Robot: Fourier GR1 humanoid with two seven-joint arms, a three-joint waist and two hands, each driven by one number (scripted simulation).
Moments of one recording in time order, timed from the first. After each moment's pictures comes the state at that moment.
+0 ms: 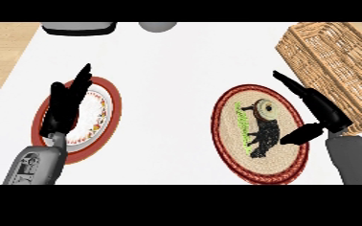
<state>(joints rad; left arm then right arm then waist) -0.21 0.27 -0.02 -1.41 -0.05 0.06 0.25 -0.28 -0.39 -0.05 -1.16 0.53 0.30 -0.45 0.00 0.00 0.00</state>
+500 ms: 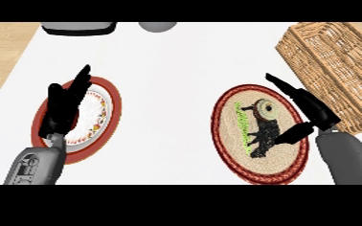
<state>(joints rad) -0.20 0.24 0.03 -1.41 -0.07 0.01 0.24 -0.32 -0.35 -0.05 -1.07 0.59 0.29 -0.46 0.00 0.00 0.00</state>
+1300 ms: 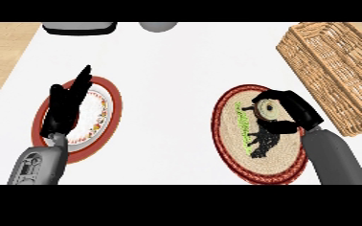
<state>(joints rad) -0.21 0.21 0.07 -1.39 -0.11 -0.02 0.21 -0.37 -0.30 -0.03 -0.93 0.70 0.16 -0.54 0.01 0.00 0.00</state>
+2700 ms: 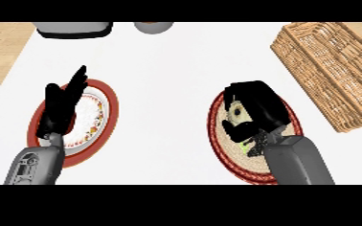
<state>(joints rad) -0.21 0.21 0.10 -1.38 -0.12 -0.02 0.22 -0.31 -0.09 0.19 -1.56 0.98 0.31 0.09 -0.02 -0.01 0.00</state>
